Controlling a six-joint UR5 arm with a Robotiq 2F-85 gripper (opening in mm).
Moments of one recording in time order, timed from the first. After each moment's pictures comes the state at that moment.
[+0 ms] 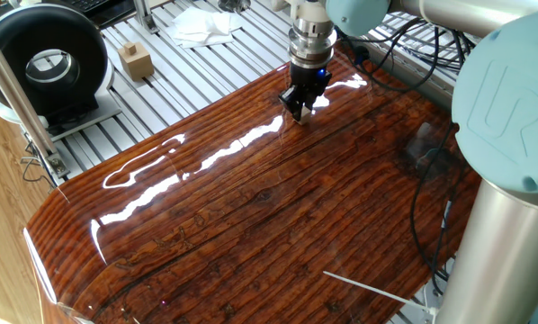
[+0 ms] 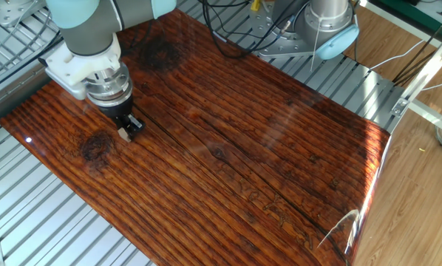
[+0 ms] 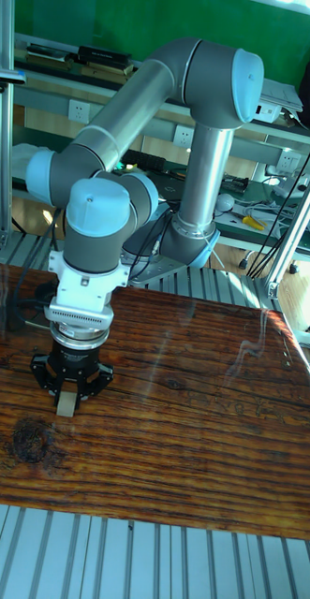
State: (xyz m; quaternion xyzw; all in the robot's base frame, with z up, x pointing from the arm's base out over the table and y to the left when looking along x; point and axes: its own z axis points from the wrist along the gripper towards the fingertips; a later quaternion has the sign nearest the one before) arm 0.578 -0.103 0.017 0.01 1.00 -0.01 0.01
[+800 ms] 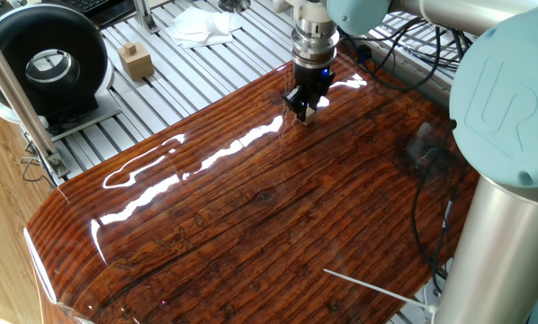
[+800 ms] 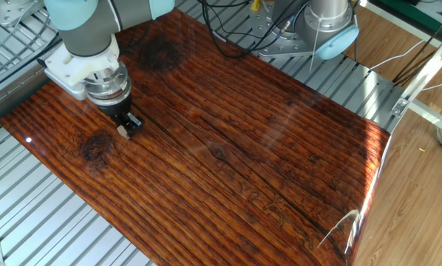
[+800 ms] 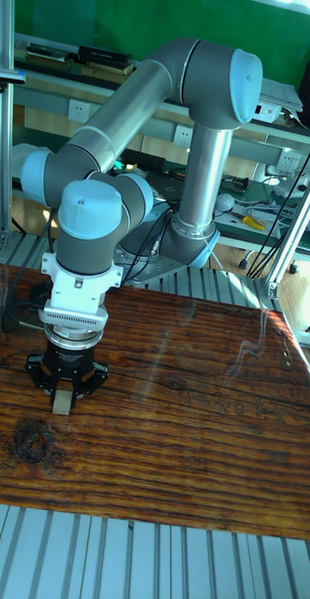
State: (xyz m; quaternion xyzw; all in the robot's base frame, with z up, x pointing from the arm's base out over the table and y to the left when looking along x) arm 0.572 -0.109 0.012 -0.01 1.00 -0.01 0.00
